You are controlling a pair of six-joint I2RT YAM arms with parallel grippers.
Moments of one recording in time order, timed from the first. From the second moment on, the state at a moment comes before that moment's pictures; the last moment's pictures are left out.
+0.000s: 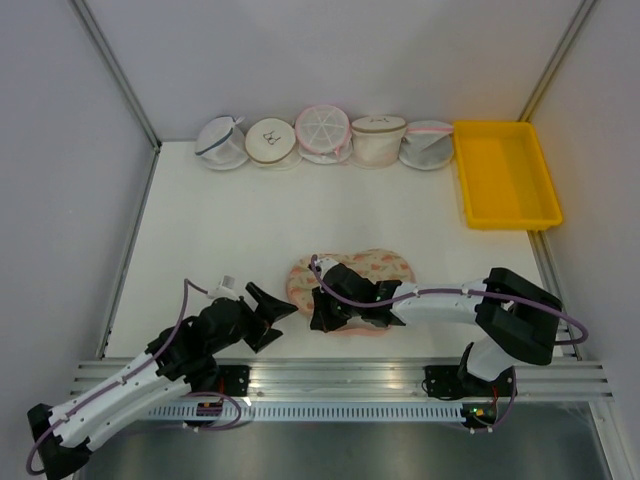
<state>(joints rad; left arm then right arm) -0.90 0.28 0.25 -0.55 -0.10 -1.57 1.10 1.57 0.76 0.02 -0.13 0.68</state>
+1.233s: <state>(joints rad) -0.90 0.68 0.21 -0.14 -0.16 -1.60 1.14 1.46 0.74 -0.04 -0.17 0.61</state>
